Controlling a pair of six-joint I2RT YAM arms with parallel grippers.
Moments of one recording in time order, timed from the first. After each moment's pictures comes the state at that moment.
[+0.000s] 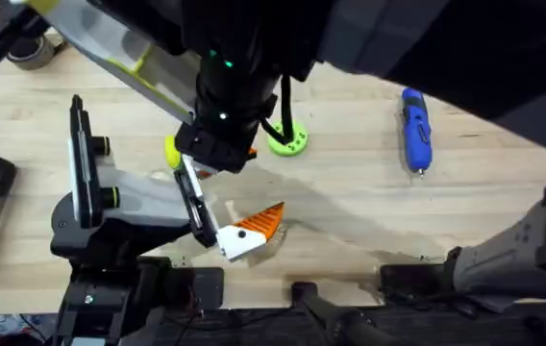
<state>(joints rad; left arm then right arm) -0.04 0.00 0.01 -0.11 1.10 -0.05 1.07 1.87 1.98 -1.36 -0.08 -0.15</state>
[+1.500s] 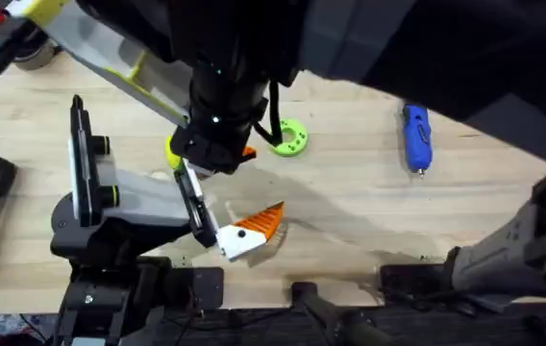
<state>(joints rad) -0.04 0.00 0.01 -0.11 1.10 -0.06 1.07 1.90 1.99 -1.34 -0.09 -0.16</state>
